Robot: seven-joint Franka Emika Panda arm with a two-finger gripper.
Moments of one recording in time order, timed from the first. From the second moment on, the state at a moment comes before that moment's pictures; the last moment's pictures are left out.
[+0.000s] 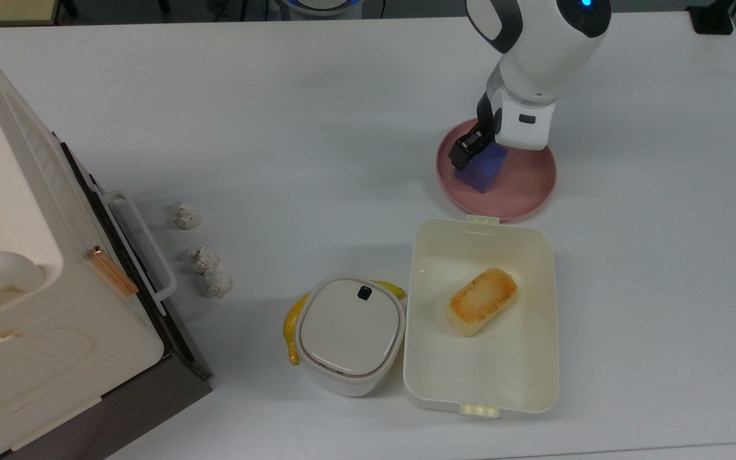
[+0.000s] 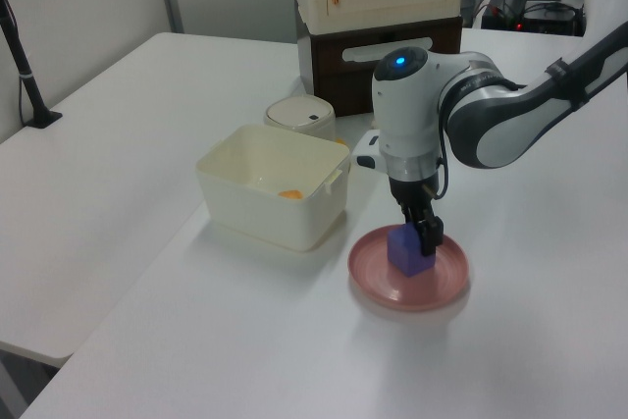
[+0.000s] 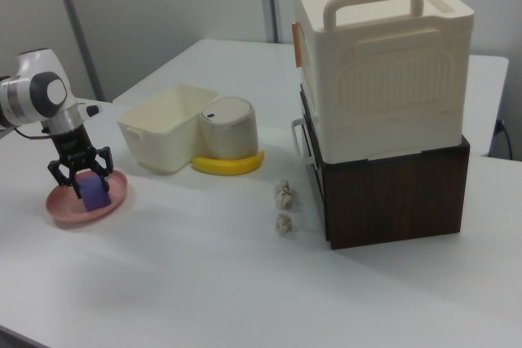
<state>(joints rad) 0.57 0.40 -0.08 -1.74 -0.10 2.01 -0.17</state>
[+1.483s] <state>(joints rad) 0.24 0.22 -0.20 -1.67 -0.10 1.83 -0.01</state>
